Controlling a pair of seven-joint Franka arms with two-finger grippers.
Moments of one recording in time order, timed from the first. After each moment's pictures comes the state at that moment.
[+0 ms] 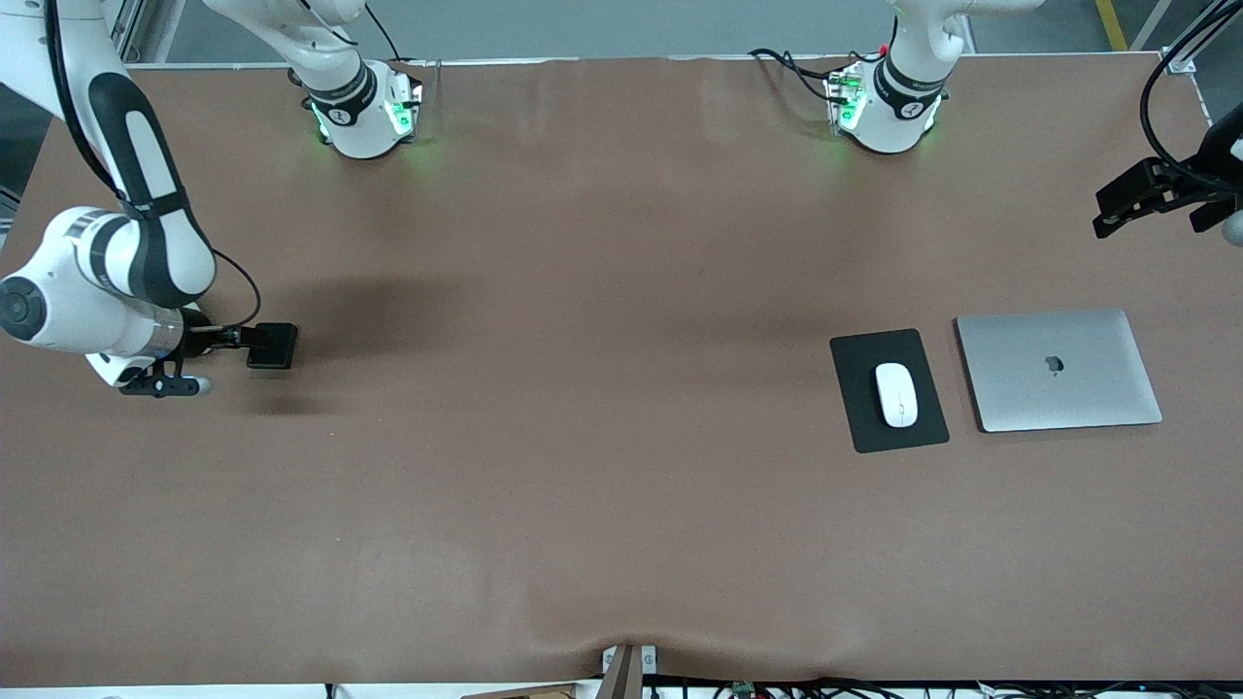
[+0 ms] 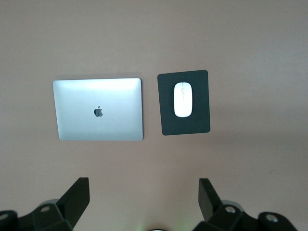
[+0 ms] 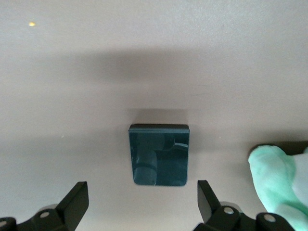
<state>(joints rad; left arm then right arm) -0.07 -0.02 0.02 -1.50 0.05 1.45 -0.06 -0.13 0.31 -0.10 -2.05 0.07 2.08 -0.25</state>
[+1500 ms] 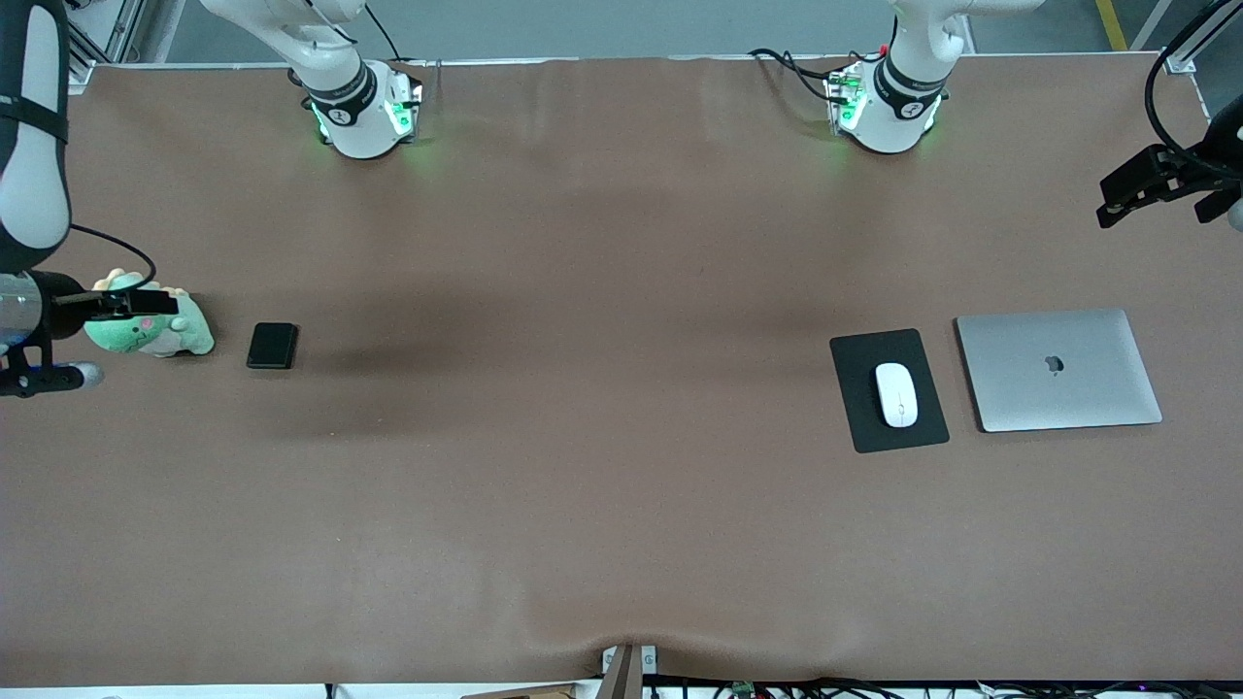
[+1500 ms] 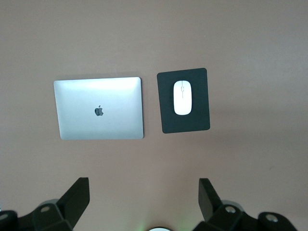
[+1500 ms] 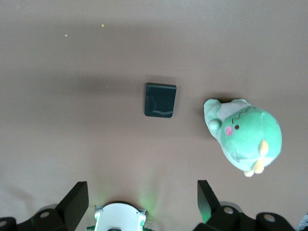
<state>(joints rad) -0.07 -0.04 0.02 -1.49 0.05 1.44 -0.04 -0.07 0.29 -0.09 -1.47 -0.03 1.38 -0.24</state>
